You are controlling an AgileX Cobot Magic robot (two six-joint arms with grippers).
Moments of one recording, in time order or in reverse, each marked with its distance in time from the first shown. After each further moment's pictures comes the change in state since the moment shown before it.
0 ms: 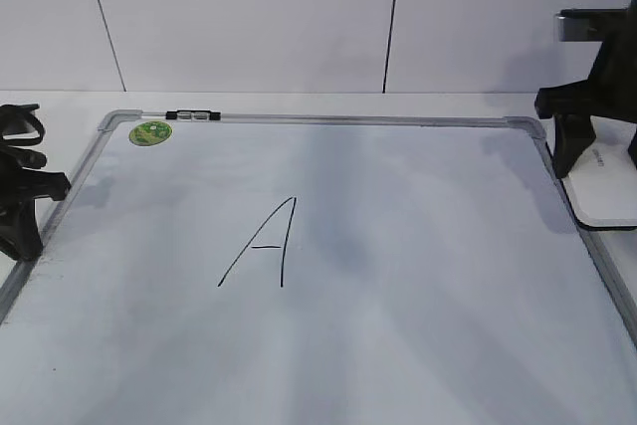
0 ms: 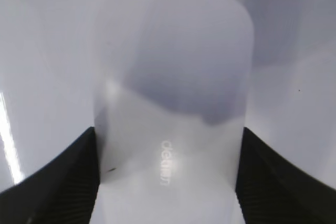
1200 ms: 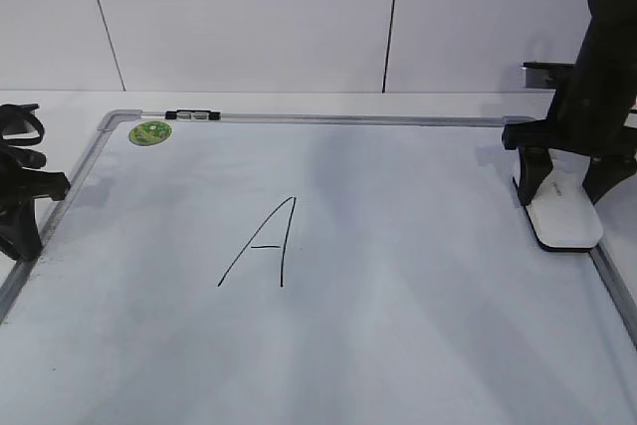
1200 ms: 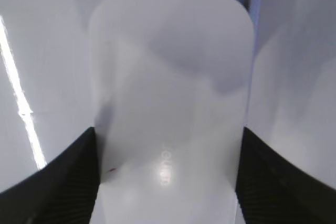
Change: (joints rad) left arm 0.000 0.000 0.000 -0.001 0.000 0.000; right arm -0.040 0.243 -0.126 0.088 -0.017 -0.069
